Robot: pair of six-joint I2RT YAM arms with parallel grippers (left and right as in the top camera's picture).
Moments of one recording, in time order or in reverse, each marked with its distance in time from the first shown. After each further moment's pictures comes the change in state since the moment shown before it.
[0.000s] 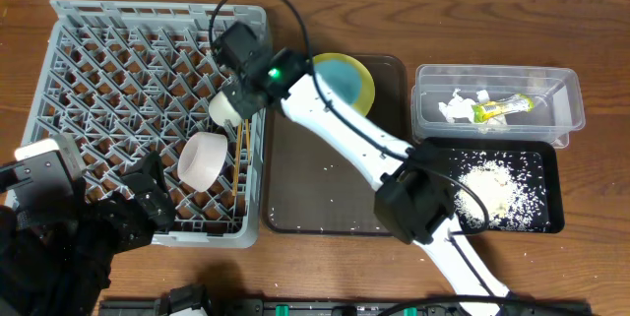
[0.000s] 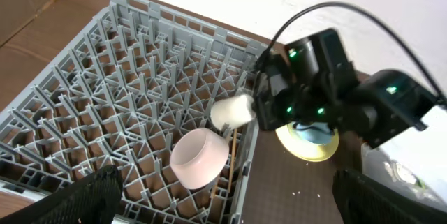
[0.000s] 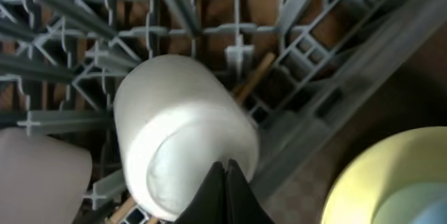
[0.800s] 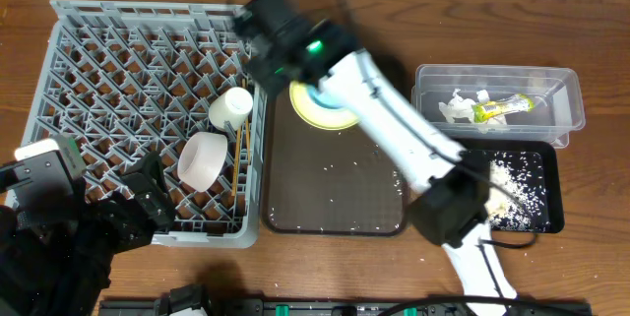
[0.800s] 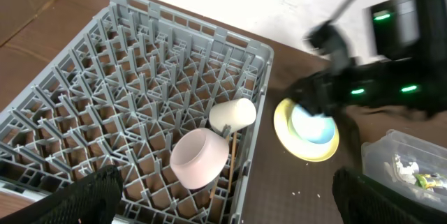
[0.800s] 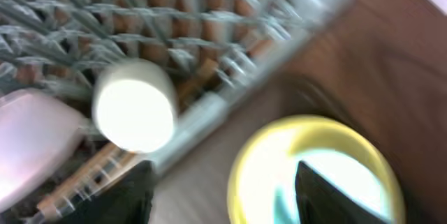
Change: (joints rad) left arm 0.000 0.000 0.000 0.000 0.000 0.000; right arm -0.117 -0.174 -0.005 -0.123 -0.046 -0.191
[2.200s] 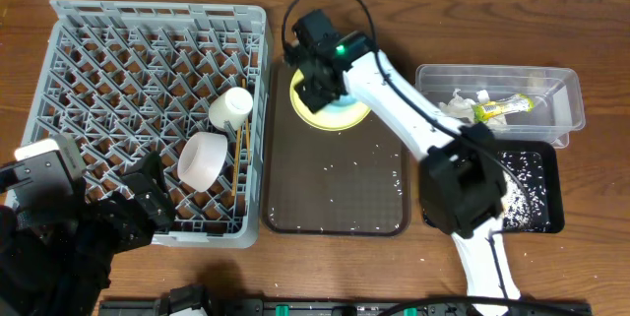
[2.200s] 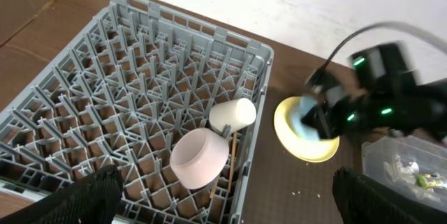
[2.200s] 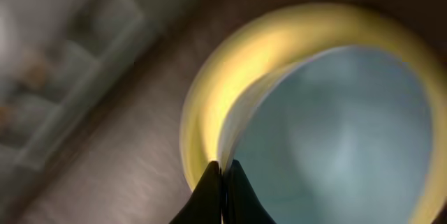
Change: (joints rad) left arm 0.000 0.000 0.000 0.000 0.000 0.000; right arm -0.103 -0.037 -0.363 0.143 -0.080 -0.006
